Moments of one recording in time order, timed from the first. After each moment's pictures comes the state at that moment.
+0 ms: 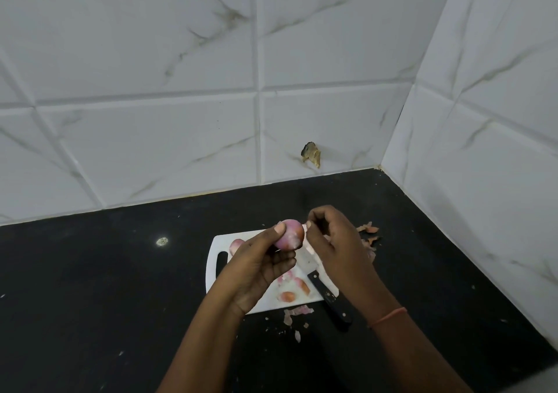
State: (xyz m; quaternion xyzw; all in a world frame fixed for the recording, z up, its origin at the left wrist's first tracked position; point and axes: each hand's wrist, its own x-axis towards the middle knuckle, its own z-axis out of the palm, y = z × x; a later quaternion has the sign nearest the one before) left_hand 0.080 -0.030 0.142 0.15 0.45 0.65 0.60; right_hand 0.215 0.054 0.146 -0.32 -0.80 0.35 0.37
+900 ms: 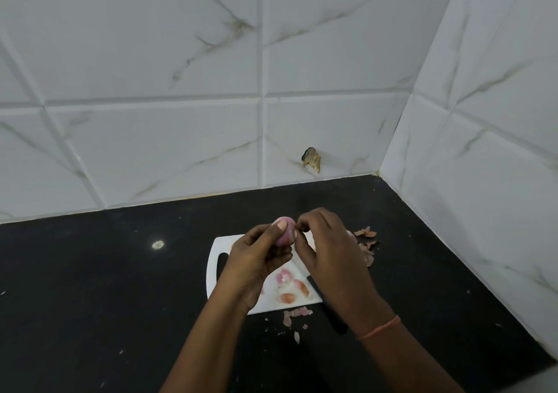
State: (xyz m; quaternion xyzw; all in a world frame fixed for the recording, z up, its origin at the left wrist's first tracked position) left_hand 0.080 -0.036 0.146 0.17 0.49 0.68 0.52; right_hand 0.205 0.034 0.156 -0.32 -0.88 0.07 0.34
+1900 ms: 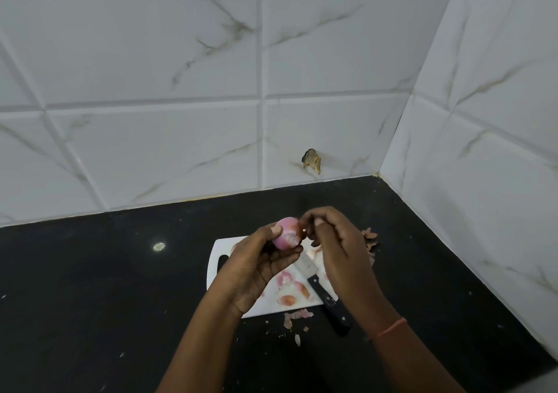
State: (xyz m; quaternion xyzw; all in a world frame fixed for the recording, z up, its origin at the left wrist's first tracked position) left_hand 0.079 -0.041 0.158 0.13 0.42 0.68 0.59; right_hand 0.212 0.034 0.167 -0.29 -0.76 0.40 0.43
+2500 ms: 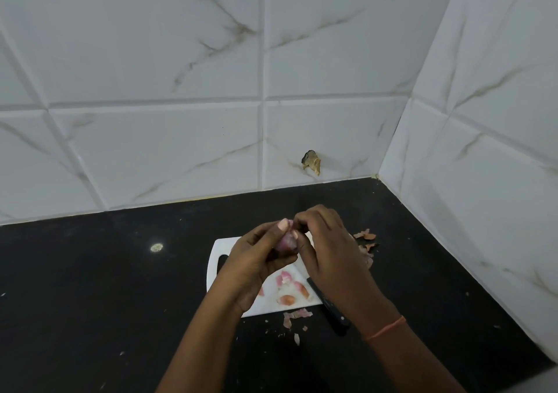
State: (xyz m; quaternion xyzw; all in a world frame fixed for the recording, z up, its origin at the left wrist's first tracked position) left_hand 0.081 -0.043 0.159 0.21 0.50 0.66 0.52; right_hand 0.206 0.037 0.155 -0.26 -0.89 0.07 0.36
